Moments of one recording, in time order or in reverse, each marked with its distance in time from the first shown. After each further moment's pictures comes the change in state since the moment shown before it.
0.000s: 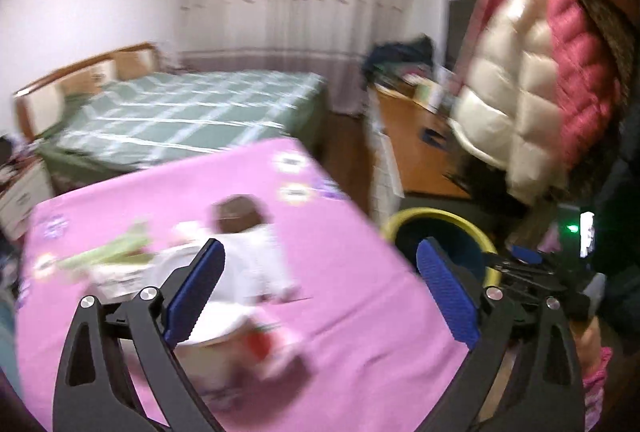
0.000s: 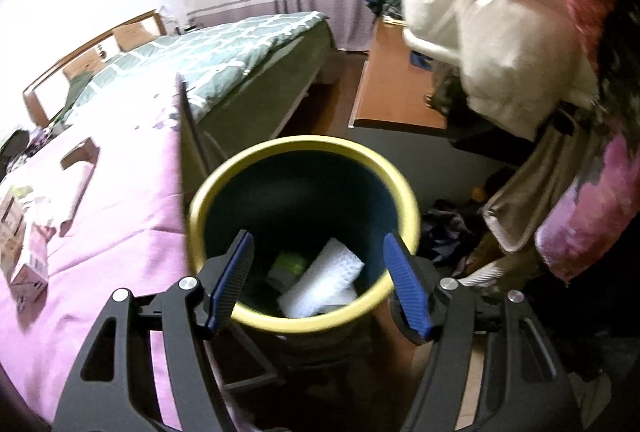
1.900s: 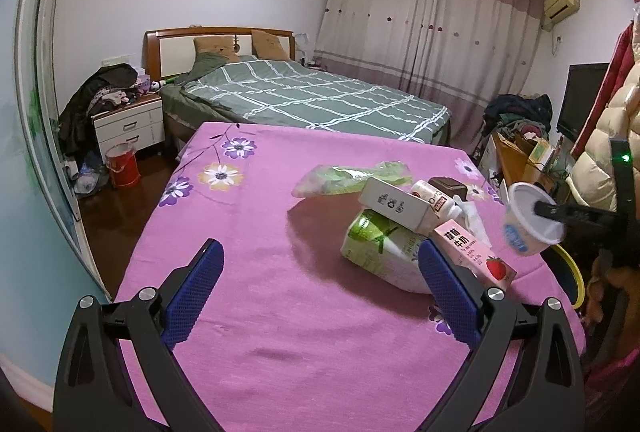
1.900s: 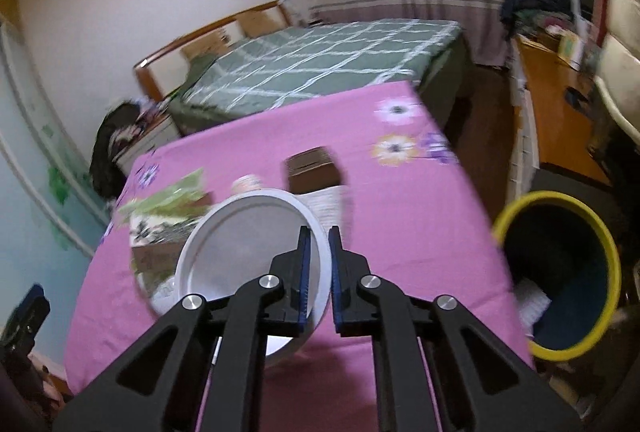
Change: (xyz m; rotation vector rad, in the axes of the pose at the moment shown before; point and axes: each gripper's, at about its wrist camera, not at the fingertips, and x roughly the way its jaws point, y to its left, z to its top) left arm -0.092 0.181 -0.103 -0.276 -0.048 0.313; right arm -0.022 0.194 0.040 -0.063 -0.011 0.350
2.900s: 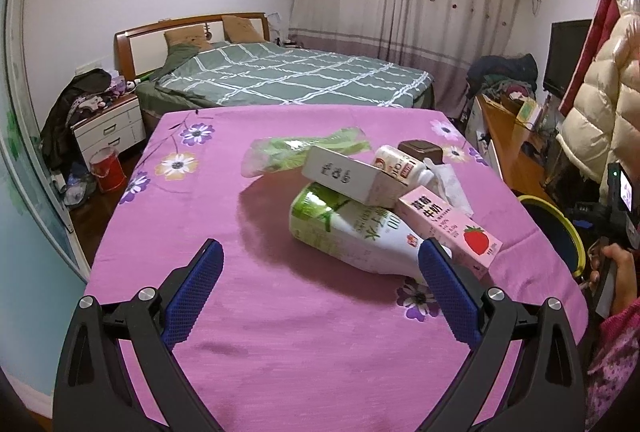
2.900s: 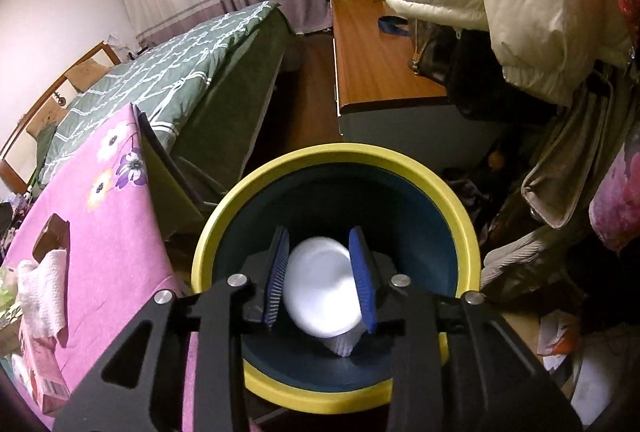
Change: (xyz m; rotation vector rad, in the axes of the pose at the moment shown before) left arm 0.031 -0.051 -0.006 0.111 0.096 -0.036; right arm 0.018 -0.207 -0.021 0.335 0.026 -0.414
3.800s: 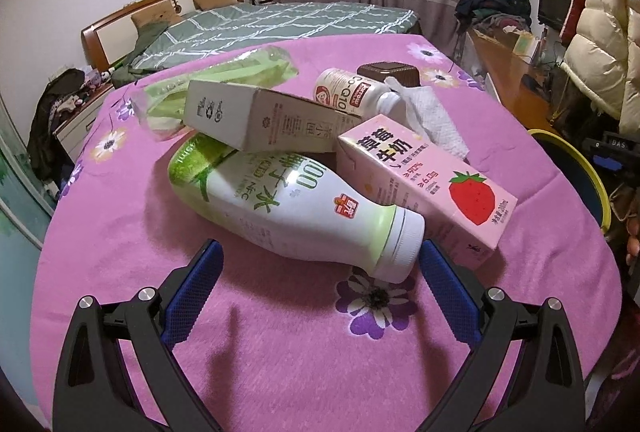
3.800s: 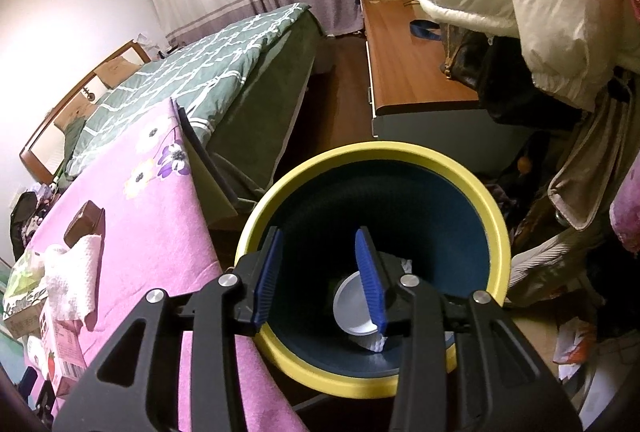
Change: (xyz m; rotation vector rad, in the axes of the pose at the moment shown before) left arm 0.092 -0.070 -0.016 0.122 0.185 0.014; right arm -0.014 0.019 -0.005 -0.034 -0.003 0.104
